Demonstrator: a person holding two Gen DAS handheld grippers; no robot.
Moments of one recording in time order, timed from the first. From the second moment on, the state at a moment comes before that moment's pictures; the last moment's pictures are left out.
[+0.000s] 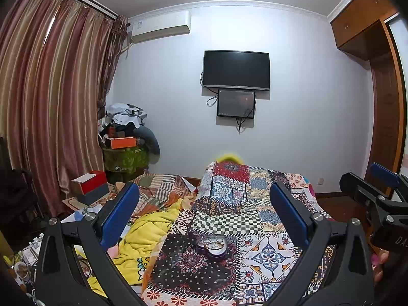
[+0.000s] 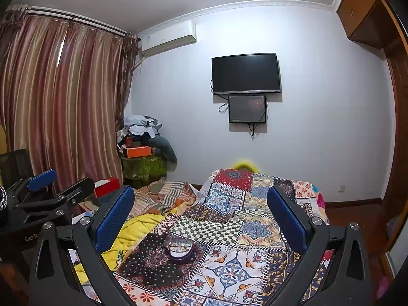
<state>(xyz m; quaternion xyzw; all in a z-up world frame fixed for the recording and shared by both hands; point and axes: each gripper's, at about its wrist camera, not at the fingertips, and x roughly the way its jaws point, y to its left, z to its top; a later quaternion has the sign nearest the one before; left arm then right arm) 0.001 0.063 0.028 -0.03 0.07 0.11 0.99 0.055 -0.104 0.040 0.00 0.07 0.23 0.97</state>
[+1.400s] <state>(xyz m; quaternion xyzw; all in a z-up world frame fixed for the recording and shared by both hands) 0.007 0.062 0.028 -0.03 0.08 0.09 0.99 0.058 -0.108 0.042 0.00 0.08 0.23 0.97</state>
